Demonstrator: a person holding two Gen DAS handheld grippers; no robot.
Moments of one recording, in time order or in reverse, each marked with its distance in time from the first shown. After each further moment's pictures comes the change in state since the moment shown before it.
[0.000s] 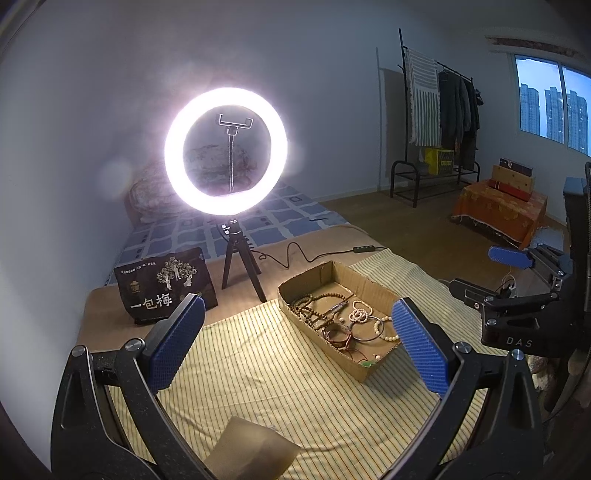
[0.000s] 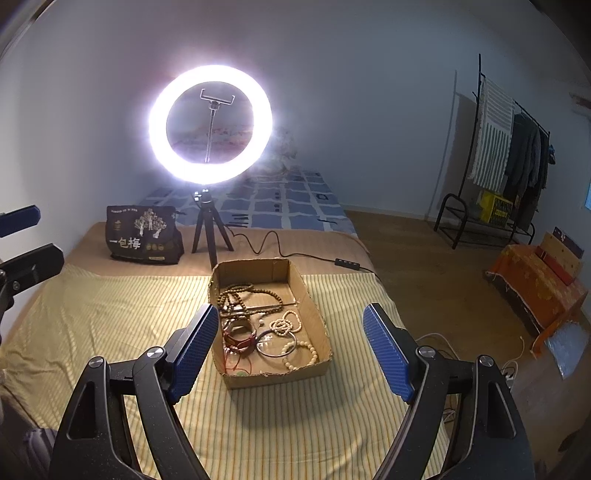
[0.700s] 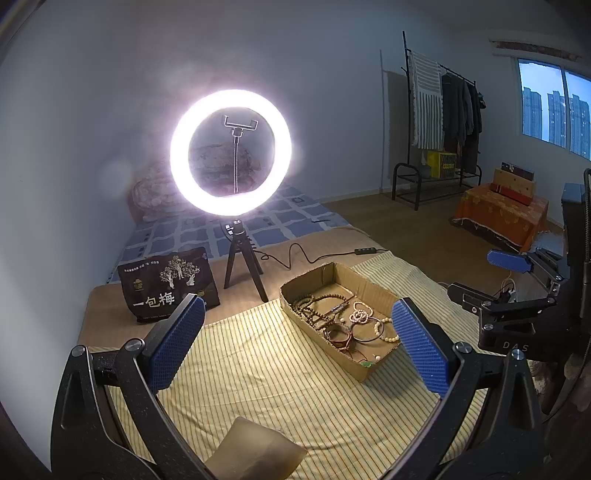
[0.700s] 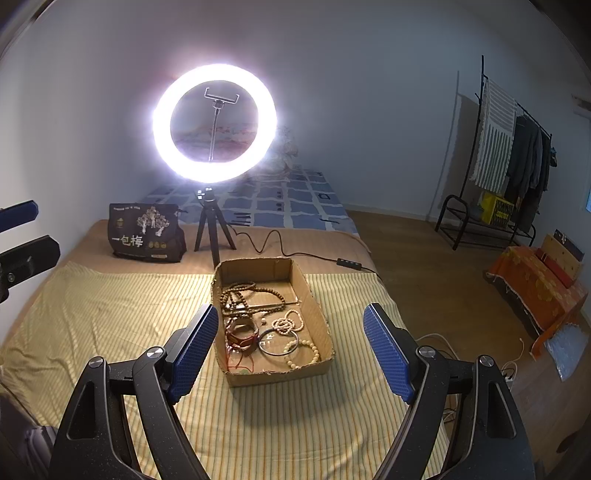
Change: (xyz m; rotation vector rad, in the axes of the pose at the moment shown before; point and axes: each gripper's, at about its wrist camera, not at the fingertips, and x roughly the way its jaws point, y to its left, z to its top) left arm -0.008 0.001 -0.004 -0.007 -0.003 0.005; right arm -0.005 0.002 0.000 -0.010 0.001 0.001
